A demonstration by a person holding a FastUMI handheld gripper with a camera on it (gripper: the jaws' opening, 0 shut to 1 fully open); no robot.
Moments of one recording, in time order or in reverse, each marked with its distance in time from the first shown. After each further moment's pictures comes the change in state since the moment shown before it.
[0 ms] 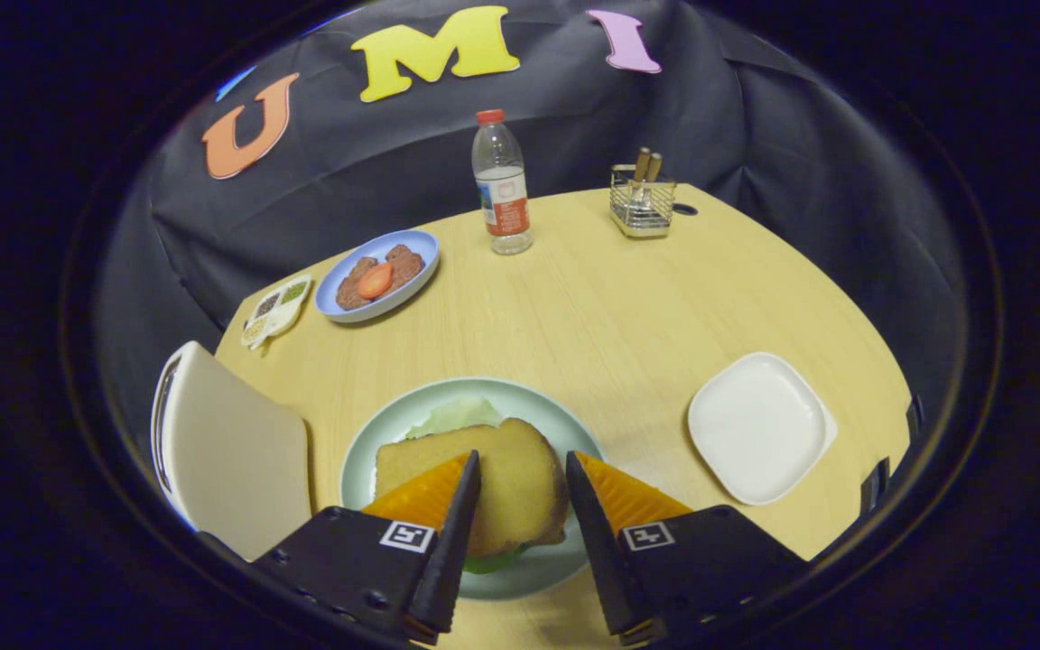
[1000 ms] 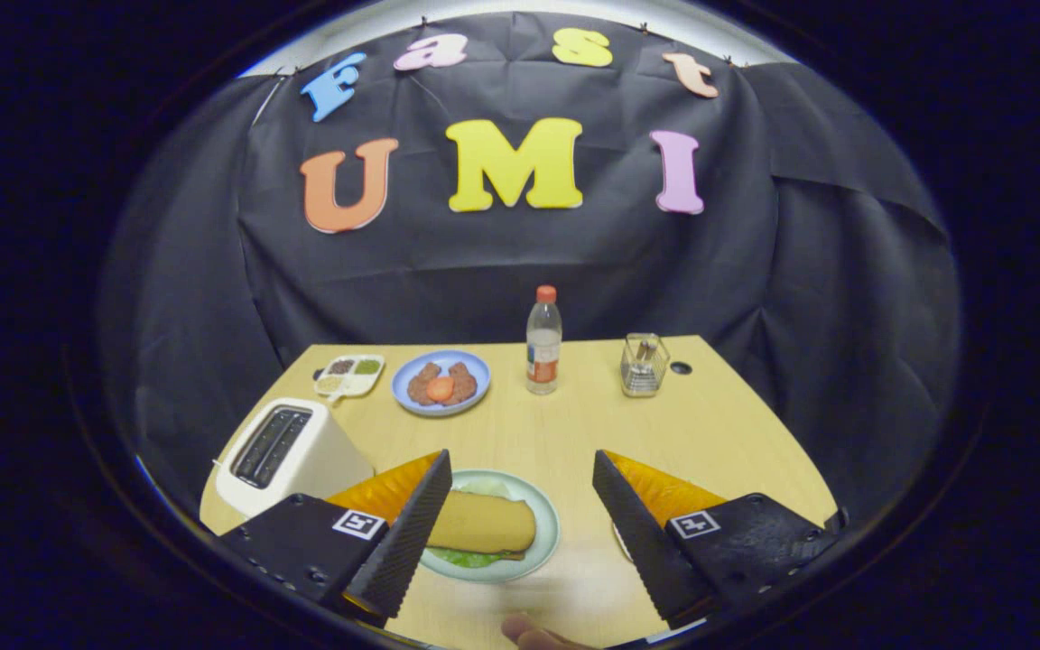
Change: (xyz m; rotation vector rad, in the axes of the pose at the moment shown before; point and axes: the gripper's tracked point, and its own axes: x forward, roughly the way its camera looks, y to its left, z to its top) arm -0.187 -0.002 0.097 -0.202 -0.414 0.105
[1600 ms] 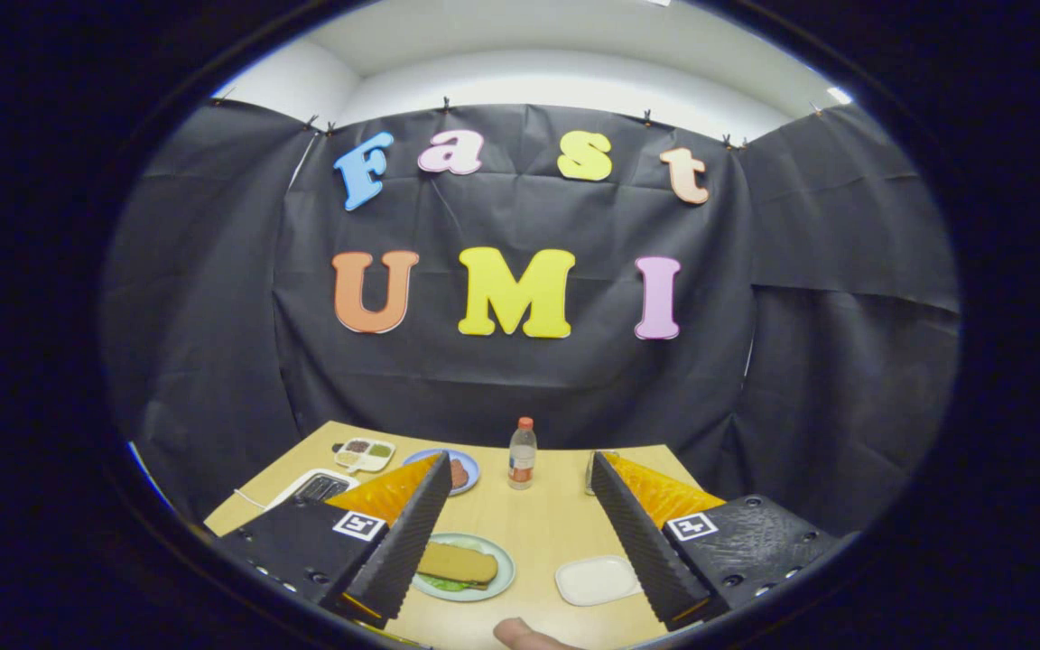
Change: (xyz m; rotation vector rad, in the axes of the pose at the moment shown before) arm -0.144 -0.042 0.102 -0.064 -0.289 0.008
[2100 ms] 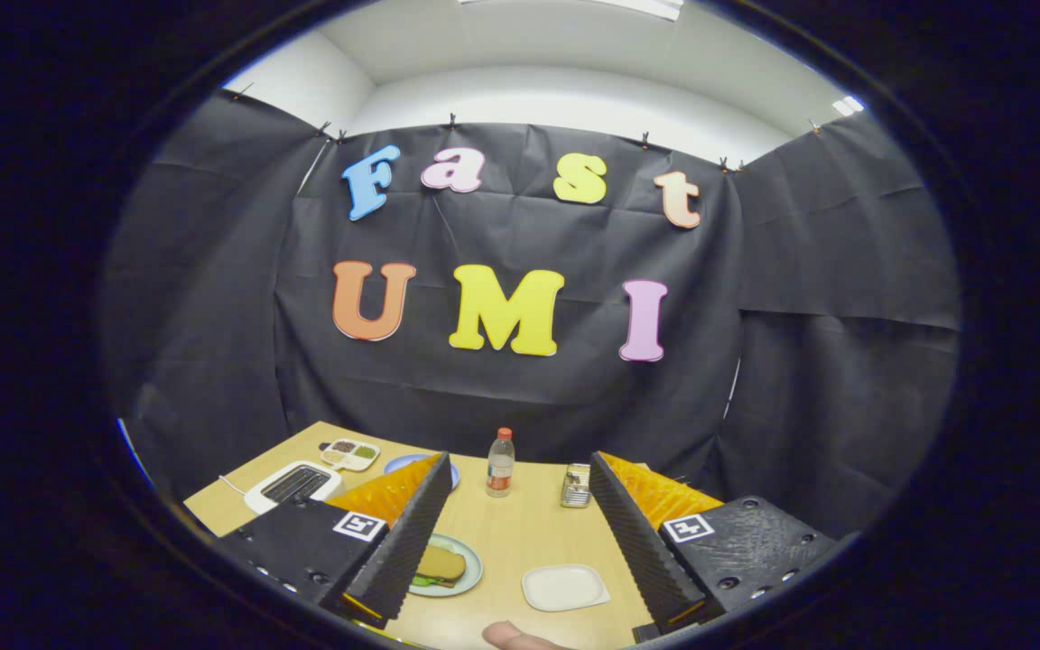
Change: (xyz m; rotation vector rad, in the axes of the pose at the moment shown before) arm -0.016 -0.040 -0.003 -0.042 -0.061 -0.016
